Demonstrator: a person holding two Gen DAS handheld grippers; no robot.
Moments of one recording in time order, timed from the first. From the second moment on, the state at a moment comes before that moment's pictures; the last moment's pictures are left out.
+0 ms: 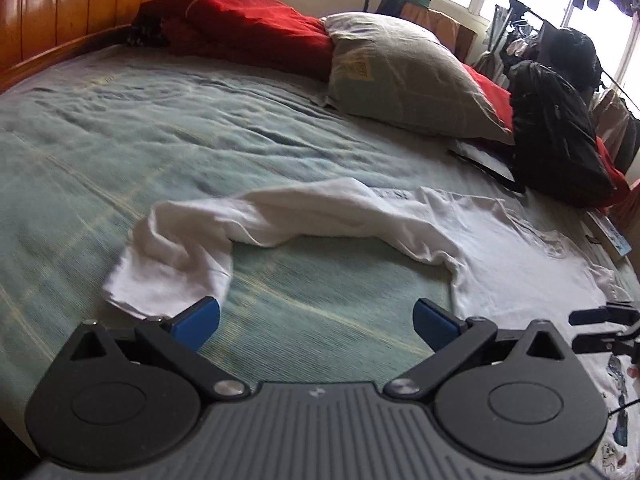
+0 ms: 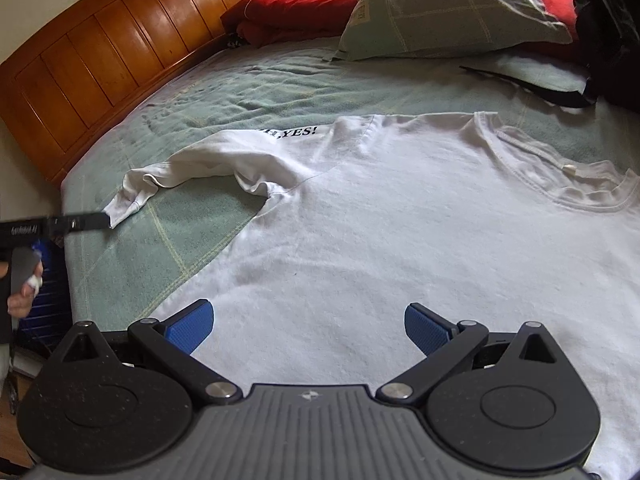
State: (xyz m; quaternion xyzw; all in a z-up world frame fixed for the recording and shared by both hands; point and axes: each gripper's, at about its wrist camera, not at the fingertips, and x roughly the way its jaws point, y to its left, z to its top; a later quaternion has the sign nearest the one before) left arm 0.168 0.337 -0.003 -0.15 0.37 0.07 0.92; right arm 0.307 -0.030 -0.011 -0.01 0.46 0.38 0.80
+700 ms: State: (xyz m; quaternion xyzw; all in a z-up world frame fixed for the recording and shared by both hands) left arm 0.210 0.428 -0.038 -0.26 0.34 -0.02 0.91; right arm 0.313 -0.015 -0.014 0.01 0.46 0.39 0.80
